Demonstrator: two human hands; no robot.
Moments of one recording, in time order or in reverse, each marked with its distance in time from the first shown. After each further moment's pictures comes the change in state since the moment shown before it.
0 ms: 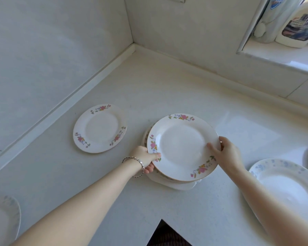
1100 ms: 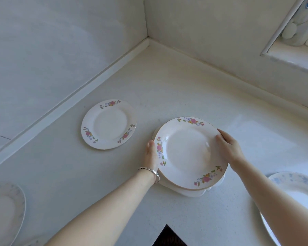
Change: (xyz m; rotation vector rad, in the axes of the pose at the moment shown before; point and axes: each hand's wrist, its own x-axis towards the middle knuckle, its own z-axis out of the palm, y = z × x) left_hand 0.019 -0.003 0.026 -0.793 0.242 0.003; right_hand 0.047 -0.016 0.022 0.341 -0.166 0.091
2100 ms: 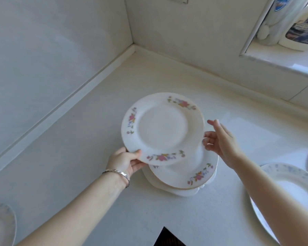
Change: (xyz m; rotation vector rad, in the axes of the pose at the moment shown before) left_hand -0.038 0.054 -0.052 -0.186 -0.138 -0.075; right_hand -0.037 -0.042 -0.012 0.456 -0.131 -0.024
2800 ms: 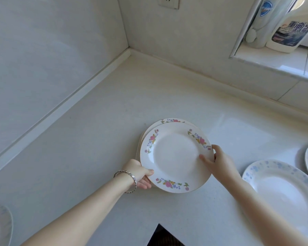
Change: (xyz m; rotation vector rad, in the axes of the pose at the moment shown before) left_hand 0.013 -0.039 0.010 0.907 -0.127 -0.169; right_hand -0.028 0.055 -0.030 -0.821 0.158 0.000
